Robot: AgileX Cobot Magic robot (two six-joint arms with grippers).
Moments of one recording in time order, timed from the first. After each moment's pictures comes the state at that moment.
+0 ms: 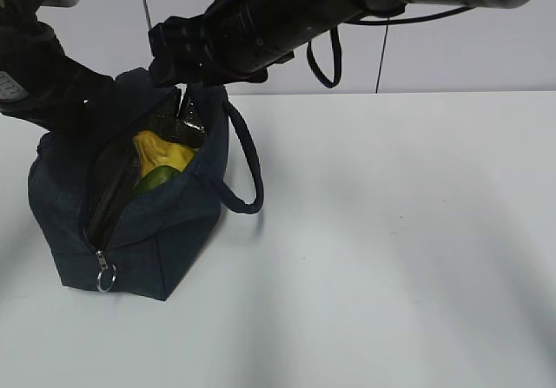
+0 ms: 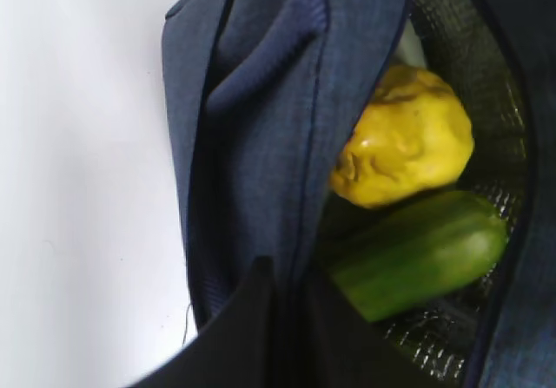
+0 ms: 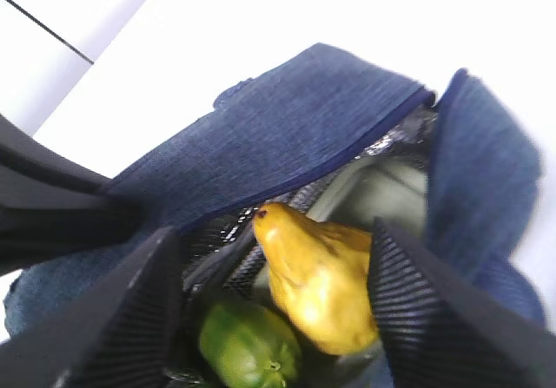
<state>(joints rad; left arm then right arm) -0.31 1.57 -1.30 0.01 0.96 -0.08 0.56 1.94 -1.67 0.66 0.57 -0.40</state>
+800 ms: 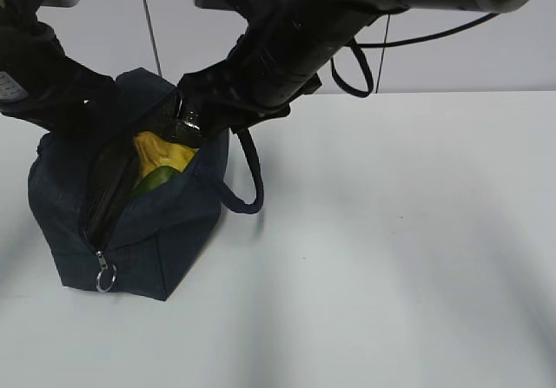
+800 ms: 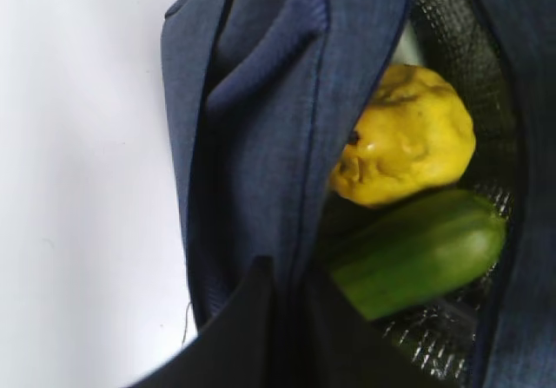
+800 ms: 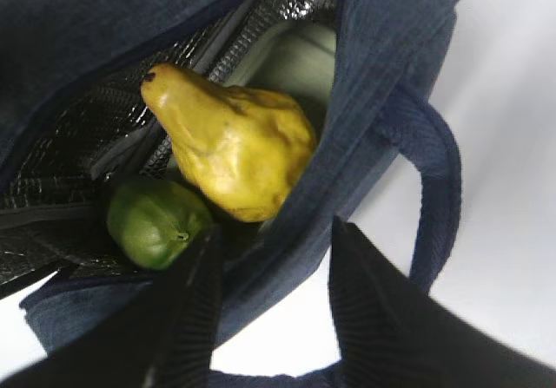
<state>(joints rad) -0.31 1.57 -1.30 0.01 0.96 -0.08 0.56 1.96 -1.67 0.40 0.75 -0.18</state>
